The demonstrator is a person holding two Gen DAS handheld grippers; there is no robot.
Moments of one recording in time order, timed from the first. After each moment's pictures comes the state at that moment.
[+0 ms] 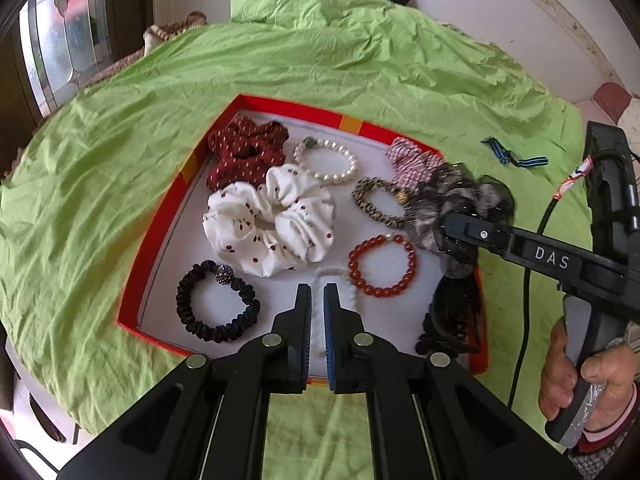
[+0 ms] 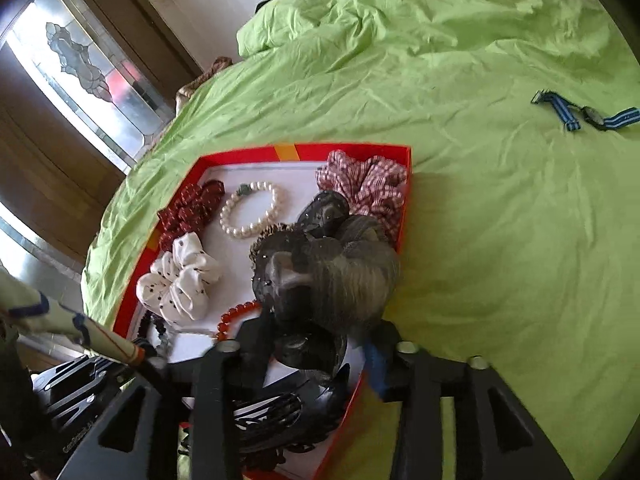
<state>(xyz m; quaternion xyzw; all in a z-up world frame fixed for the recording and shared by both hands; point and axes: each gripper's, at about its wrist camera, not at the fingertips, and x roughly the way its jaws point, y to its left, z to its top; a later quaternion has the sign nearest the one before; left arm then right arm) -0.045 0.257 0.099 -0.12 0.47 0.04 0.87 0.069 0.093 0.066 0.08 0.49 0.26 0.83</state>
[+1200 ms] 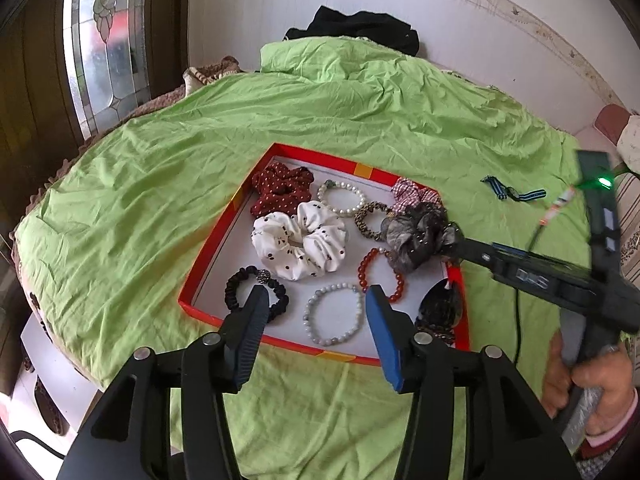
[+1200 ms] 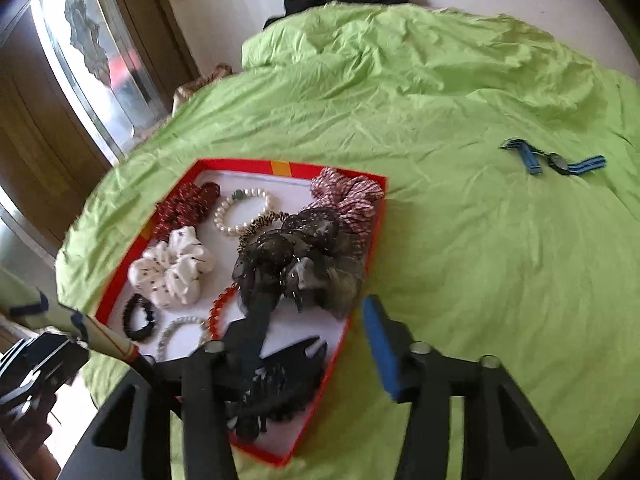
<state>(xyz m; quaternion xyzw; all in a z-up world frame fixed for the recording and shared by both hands) -0.099 0.252 0.140 -0.11 0.40 0.10 0.91 0.034 0.086 0.096 0.01 0.45 0.23 0.87</state>
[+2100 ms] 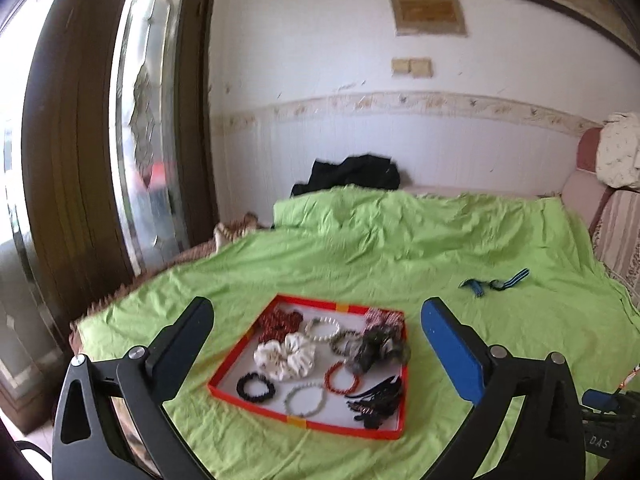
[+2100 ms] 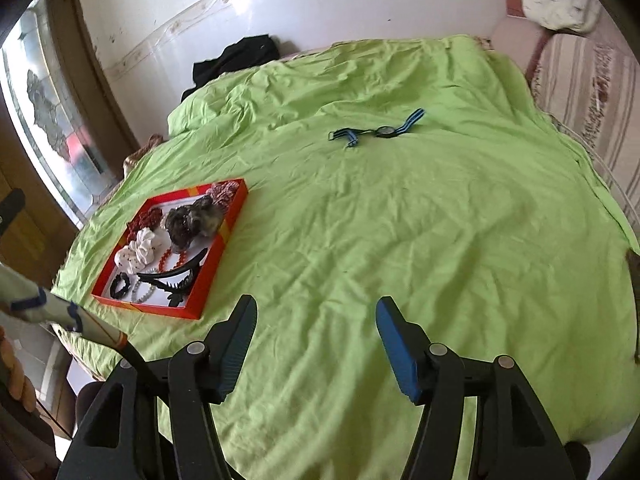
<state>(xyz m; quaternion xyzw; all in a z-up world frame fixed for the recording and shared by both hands) -0.176 0.129 0.243 0.01 0.16 0.17 0.97 -0.119 -0.093 0.128 0.09 0.39 0.09 0.91</state>
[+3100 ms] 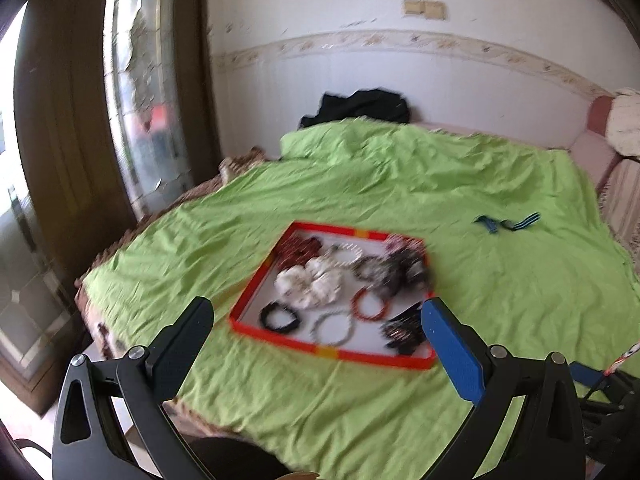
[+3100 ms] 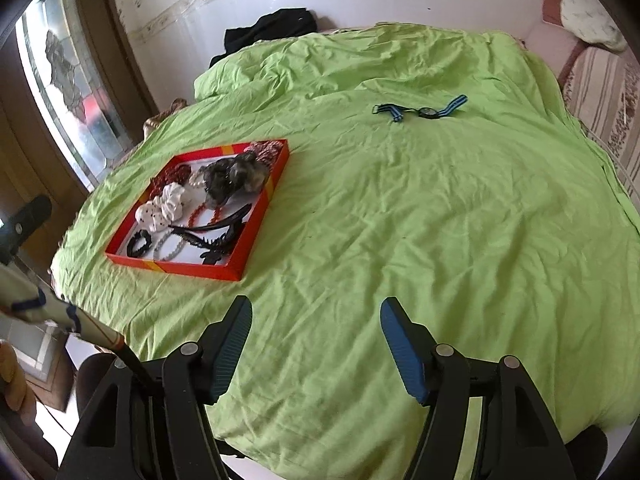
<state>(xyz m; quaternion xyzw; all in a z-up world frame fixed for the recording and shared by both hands) -0.188 0.175 0.198 -0.02 0.28 0.18 0.94 -0.133 -0.017 0.108 0.04 0.42 0.13 0.90</state>
